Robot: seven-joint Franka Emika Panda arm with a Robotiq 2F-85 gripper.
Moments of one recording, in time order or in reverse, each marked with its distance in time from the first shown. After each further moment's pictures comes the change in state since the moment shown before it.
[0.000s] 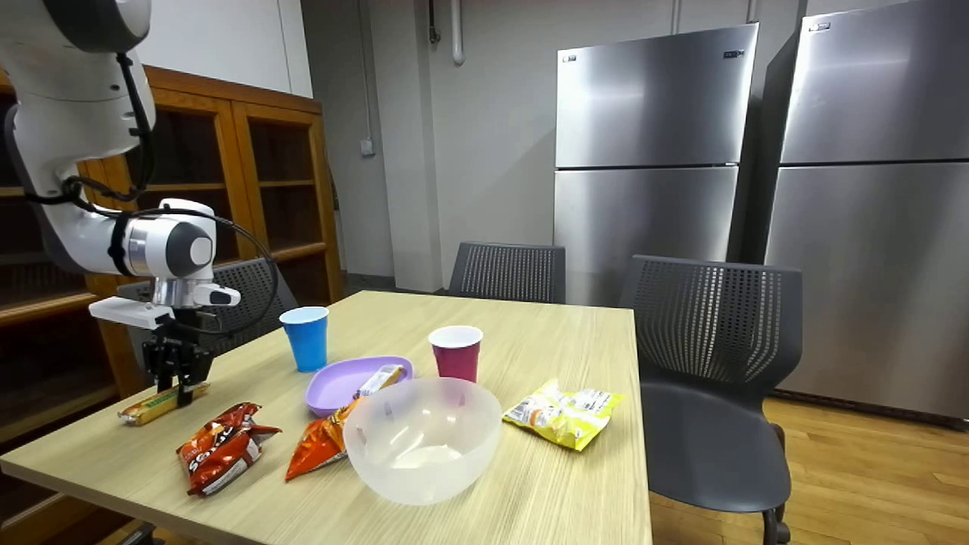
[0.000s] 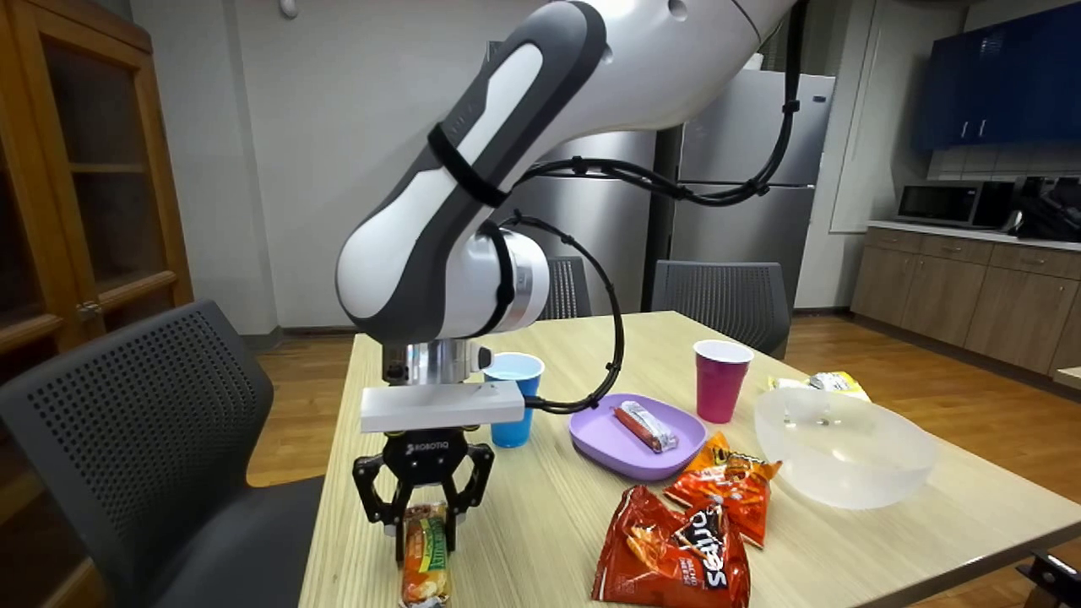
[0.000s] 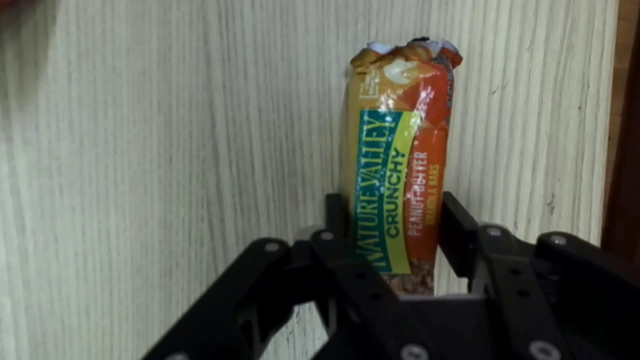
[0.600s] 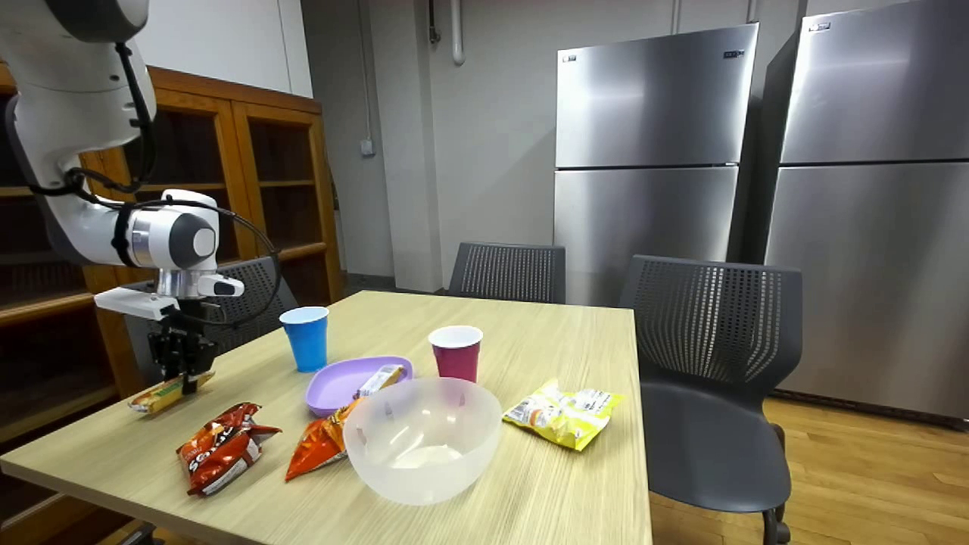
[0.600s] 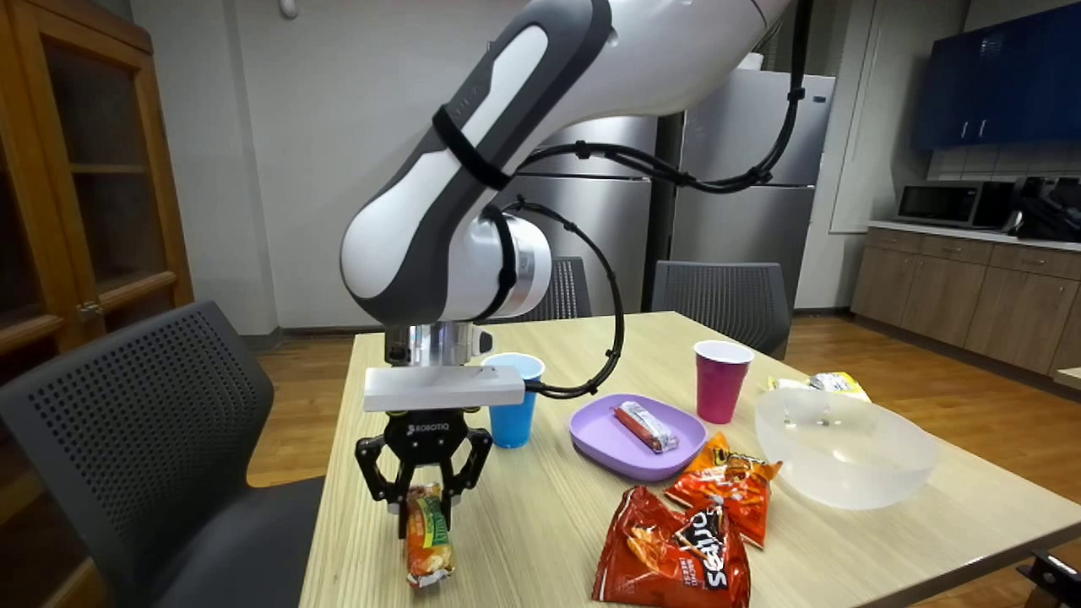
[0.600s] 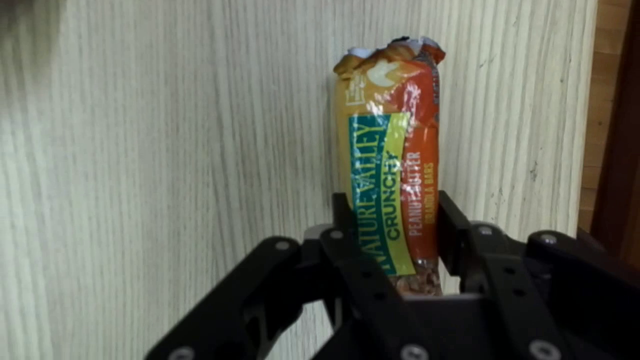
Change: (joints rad) arm -0.004 -0.024 -0.007 0.001 0.000 0.005 -0.005
